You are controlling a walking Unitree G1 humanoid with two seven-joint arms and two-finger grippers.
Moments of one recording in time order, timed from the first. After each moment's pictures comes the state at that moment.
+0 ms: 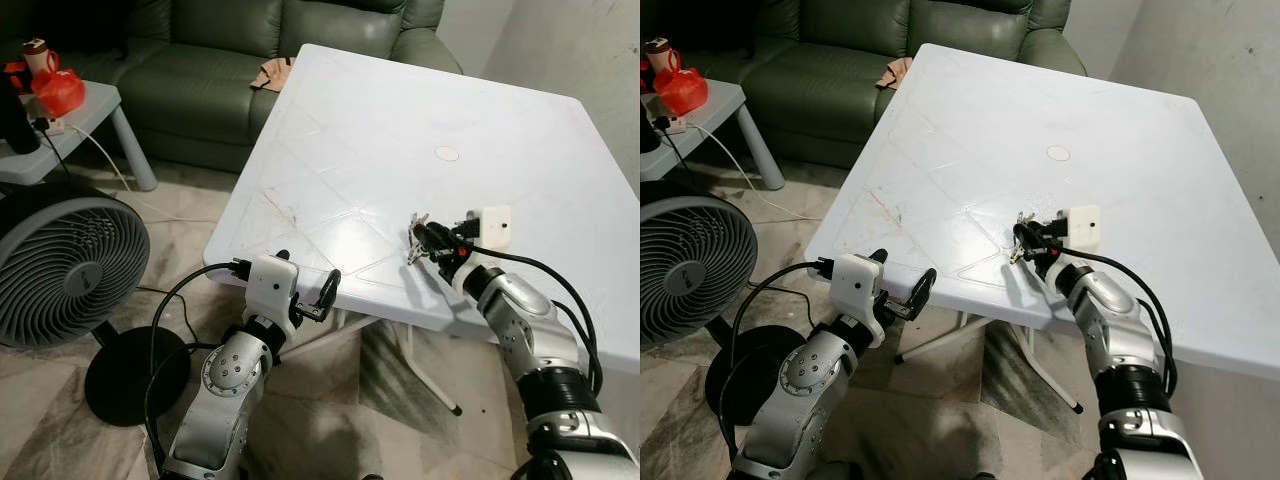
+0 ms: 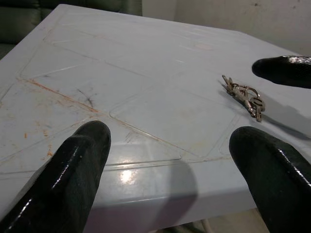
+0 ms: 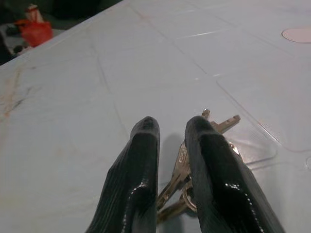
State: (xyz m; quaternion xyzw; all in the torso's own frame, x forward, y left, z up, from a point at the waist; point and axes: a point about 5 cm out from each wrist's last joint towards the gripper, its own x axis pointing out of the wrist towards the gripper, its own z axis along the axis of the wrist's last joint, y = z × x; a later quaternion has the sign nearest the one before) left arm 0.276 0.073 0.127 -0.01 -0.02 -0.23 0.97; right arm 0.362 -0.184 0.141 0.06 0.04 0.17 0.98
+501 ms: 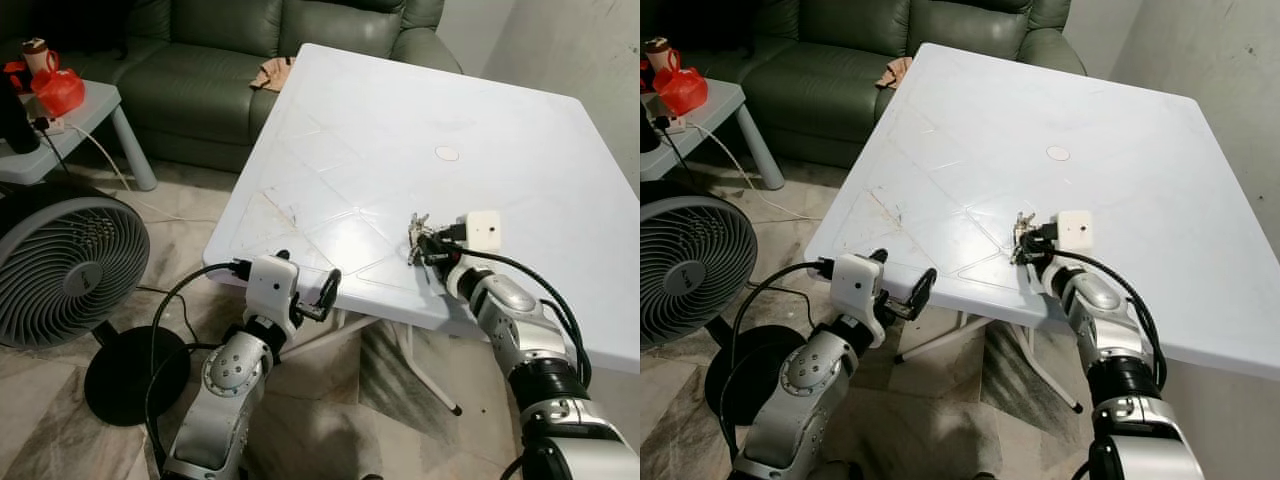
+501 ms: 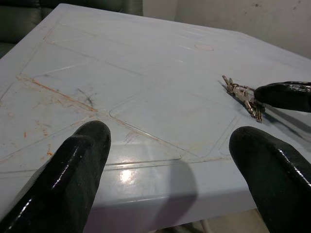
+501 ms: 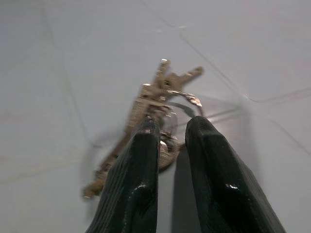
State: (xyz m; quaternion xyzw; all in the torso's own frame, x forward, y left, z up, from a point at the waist) left arm 0.275 0.072 0.127 -0.01 -0.02 -0.23 0.97; right arm 0.364 -0.197 0.120 0.02 0.10 0.11 0.99
